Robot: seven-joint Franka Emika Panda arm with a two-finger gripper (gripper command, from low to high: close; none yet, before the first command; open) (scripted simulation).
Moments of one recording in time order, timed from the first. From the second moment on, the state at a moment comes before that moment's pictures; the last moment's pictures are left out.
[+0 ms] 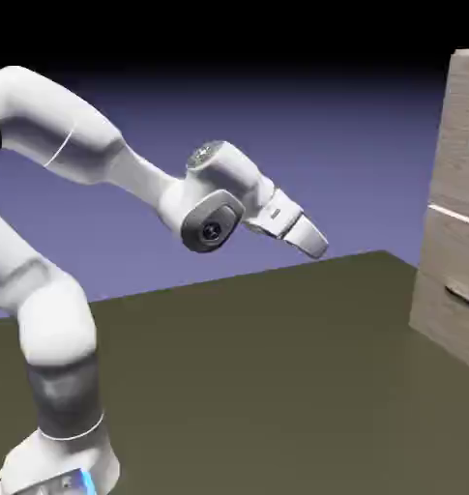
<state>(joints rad) 0.06 -0.57 -0.04 -2.78 -0.04 3.04 0.75</state>
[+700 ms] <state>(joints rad) 0.82 -0.60 -0.78 -2.27 -0.76 3.07 0.99</state>
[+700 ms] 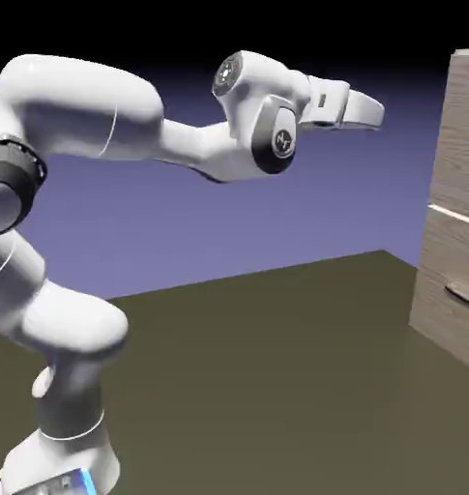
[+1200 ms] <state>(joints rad) 1.36 -0.62 -1.31 -1.90 -1.28 3.09 1.15</state>
